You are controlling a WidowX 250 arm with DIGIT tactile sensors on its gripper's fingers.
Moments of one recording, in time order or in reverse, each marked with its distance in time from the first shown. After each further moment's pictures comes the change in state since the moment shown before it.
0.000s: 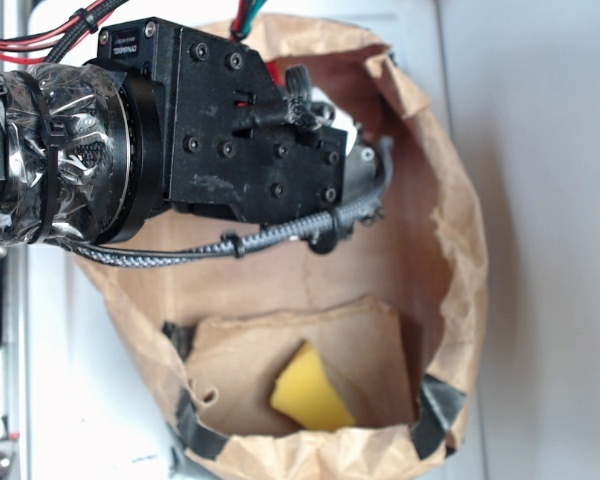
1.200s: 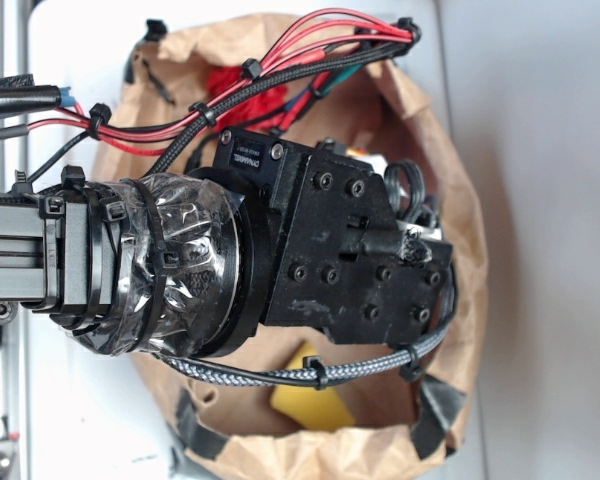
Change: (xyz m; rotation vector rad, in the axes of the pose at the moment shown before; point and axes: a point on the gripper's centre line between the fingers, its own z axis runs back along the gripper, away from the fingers) arm -0.019 -0.020 0.016 0.128 -0.039 -0.034
